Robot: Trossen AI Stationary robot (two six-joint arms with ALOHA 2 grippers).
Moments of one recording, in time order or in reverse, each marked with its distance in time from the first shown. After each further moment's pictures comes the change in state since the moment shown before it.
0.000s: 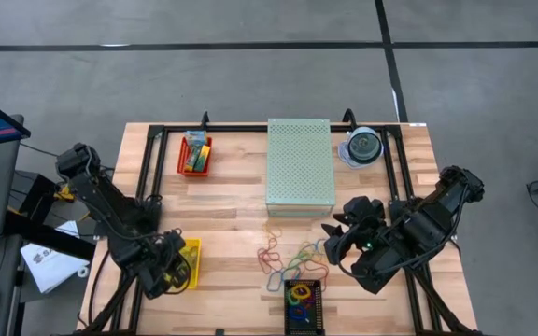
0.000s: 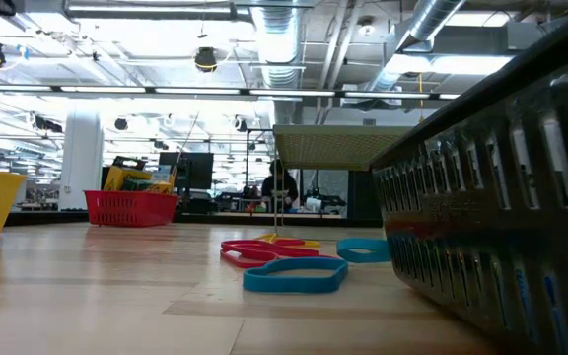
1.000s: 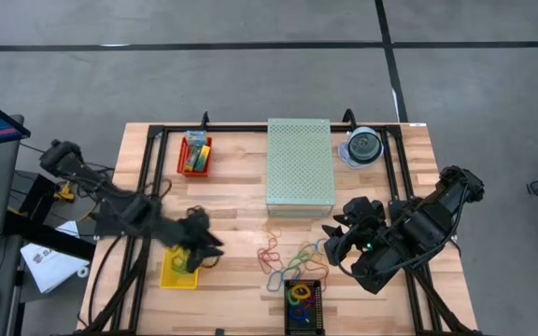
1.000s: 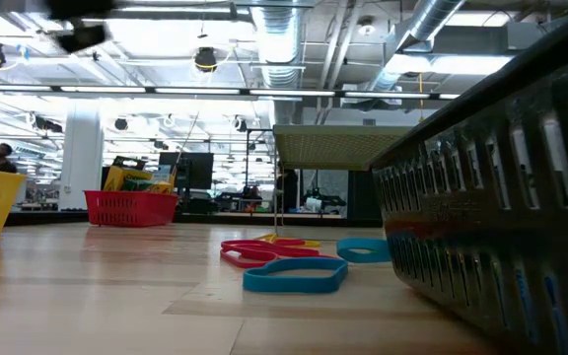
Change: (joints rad) left arm 0.438 -0.247 -0.017 0.638 0.049 0.979; right arm 0.001 0.000 0.000 0.000 -0.016 -0.003
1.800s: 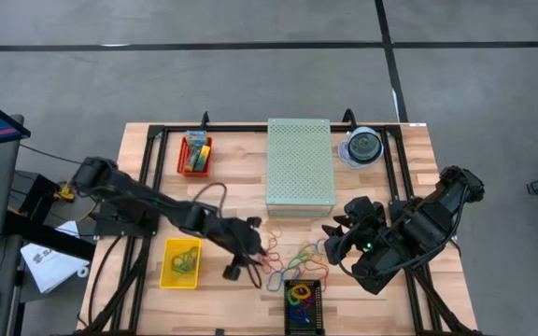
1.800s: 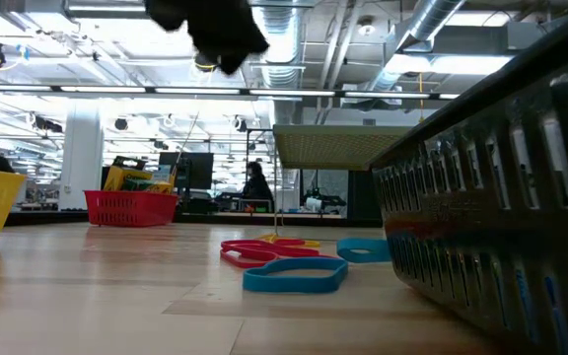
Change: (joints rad) left arm 0.202 0.525 0.239 0.200 0.350 0.775; right arm 0.002 0.000 0.000 0.000 0.000 0.056
